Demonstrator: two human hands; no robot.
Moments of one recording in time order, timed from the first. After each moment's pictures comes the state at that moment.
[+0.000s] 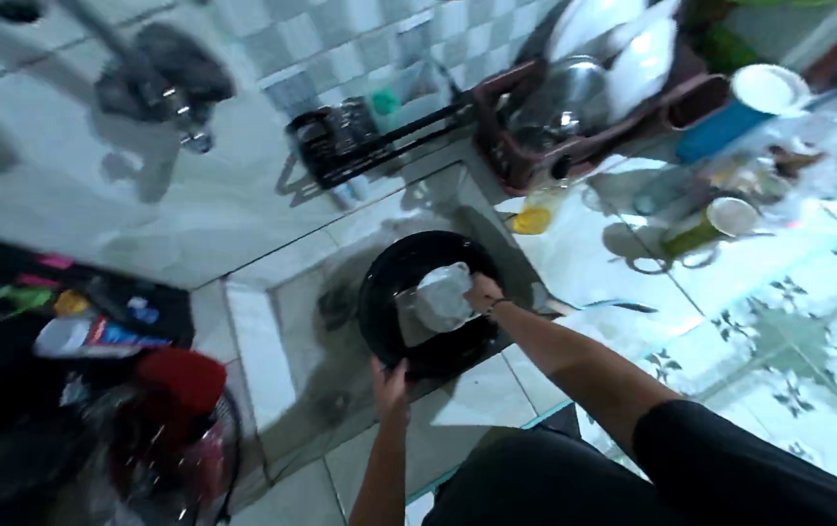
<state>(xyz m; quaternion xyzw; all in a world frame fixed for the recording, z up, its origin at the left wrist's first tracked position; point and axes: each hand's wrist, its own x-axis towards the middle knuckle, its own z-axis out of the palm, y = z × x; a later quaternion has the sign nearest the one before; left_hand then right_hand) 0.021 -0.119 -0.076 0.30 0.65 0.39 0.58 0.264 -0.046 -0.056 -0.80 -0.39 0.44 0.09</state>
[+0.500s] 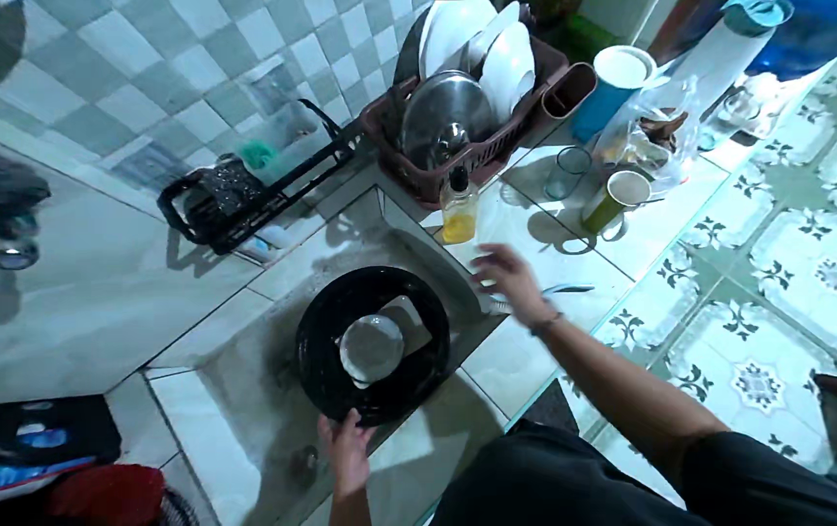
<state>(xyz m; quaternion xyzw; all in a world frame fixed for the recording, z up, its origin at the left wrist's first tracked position) 0.004 -0.117 -0.066 0.30 0.67 0.35 0.58 0.368 -0.144 0.035 -0.65 -0.27 0.44 0.56</state>
